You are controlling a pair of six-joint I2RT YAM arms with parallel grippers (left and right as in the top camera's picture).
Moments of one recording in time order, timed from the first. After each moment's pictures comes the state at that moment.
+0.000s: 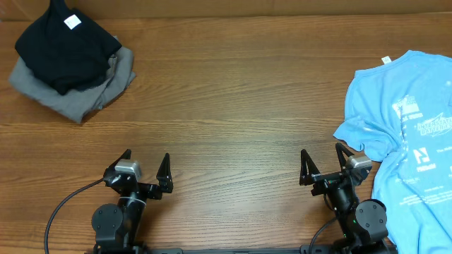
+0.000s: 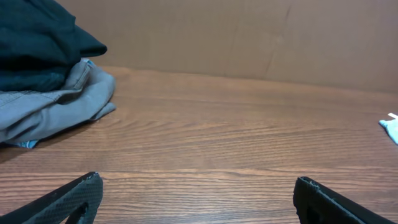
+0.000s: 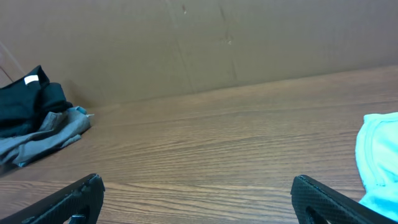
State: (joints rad) left arm 0.04 0.02 0.06 -0.18 0.23 -0.16; right arm 0.27 0.01 0.05 -0.10 0.01 0.26
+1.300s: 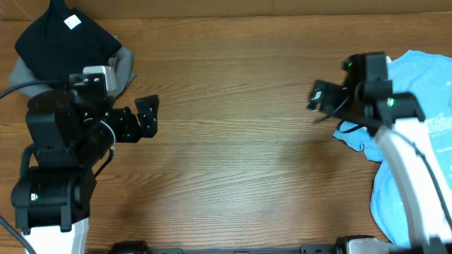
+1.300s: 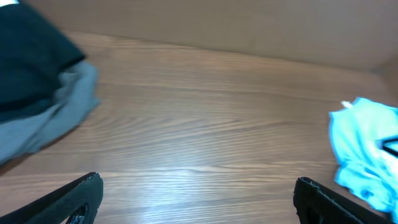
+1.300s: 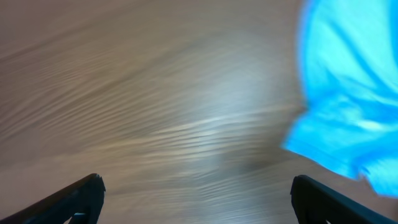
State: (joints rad) left arm 0.04 1.01 1.30 -0.87 0.34 -0.17; right arm 0.06 1.47 1.30 -0.93 -0.03 0.40
